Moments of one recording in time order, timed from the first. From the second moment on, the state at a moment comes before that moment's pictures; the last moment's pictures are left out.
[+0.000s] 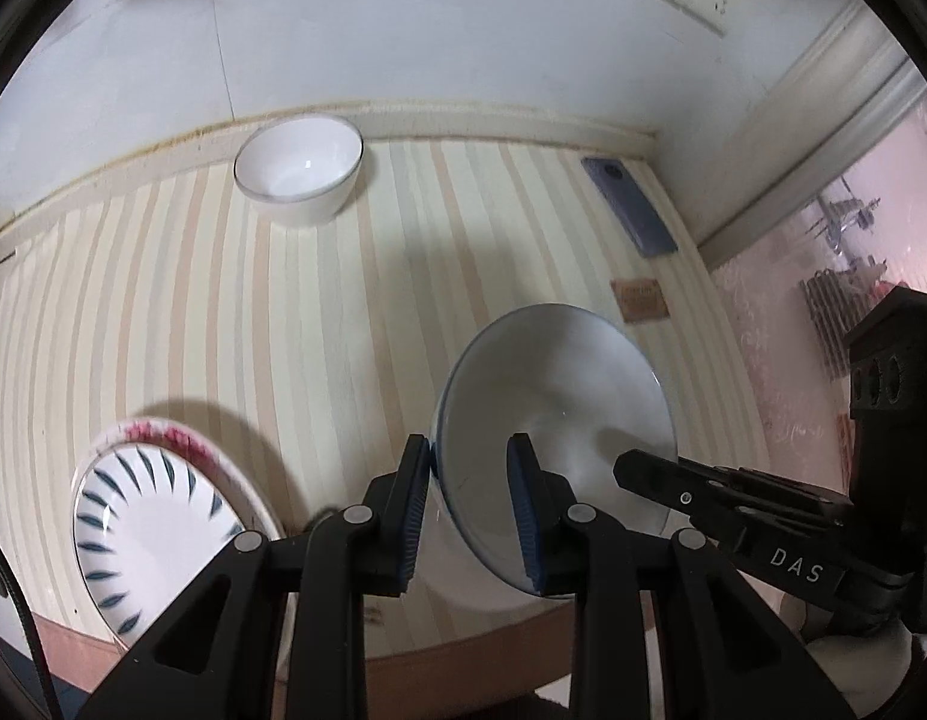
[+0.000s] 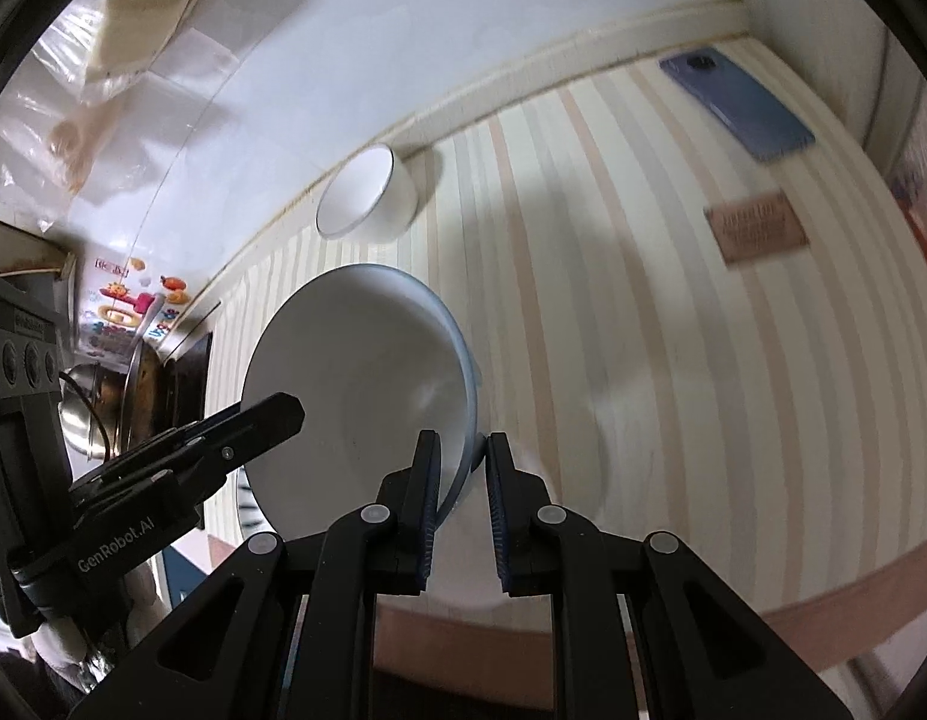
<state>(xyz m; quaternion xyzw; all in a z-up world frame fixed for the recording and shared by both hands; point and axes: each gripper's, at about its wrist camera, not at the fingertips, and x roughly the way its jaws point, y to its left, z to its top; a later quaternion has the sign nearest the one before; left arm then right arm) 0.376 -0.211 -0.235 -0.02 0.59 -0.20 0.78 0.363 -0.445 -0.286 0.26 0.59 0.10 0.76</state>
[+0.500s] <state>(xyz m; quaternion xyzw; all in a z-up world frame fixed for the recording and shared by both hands) 0.351 -0.216 -0.285 0.03 0.63 -0.20 0.75 0.337 -0.433 -0.331 0.24 0.62 0.08 0.74</state>
